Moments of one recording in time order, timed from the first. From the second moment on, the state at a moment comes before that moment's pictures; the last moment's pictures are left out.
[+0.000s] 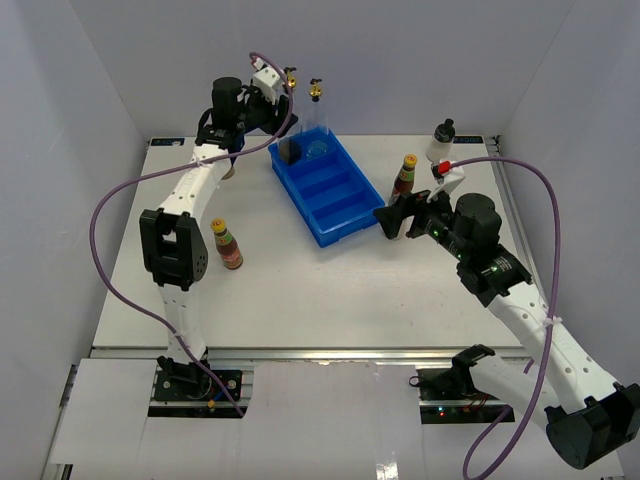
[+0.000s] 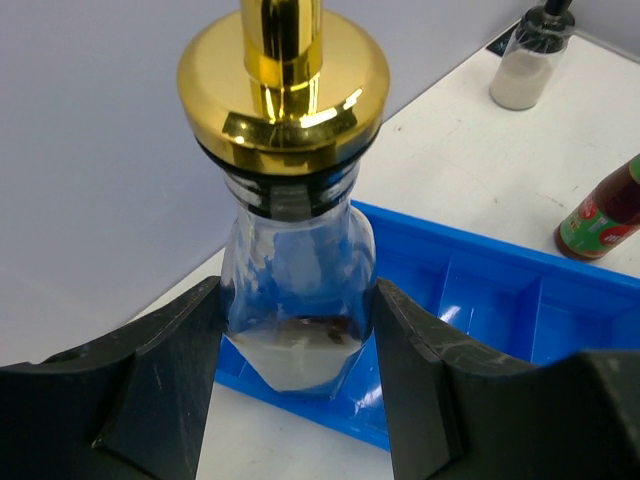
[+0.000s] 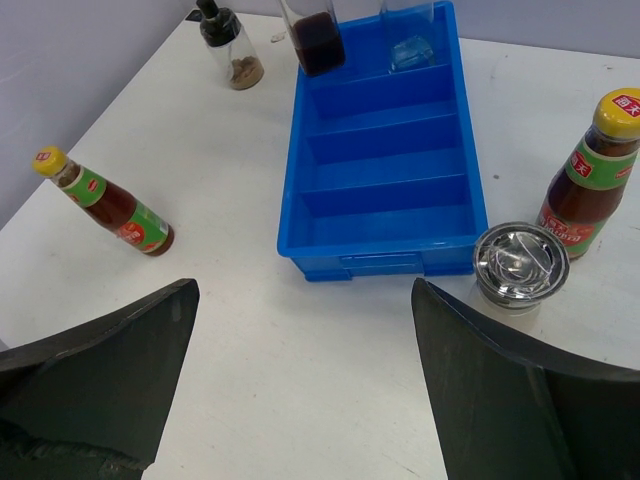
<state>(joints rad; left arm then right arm) -0.22 2.07 2.00 -0.12 0.49 0.21 0.47 0.91 0.89 -0.13 -0.16 0.25</state>
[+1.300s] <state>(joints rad) -0.13 2.32 2.12 -0.01 0.77 0.23 0.47 0.99 0.89 -0.13 -0.12 0.23</state>
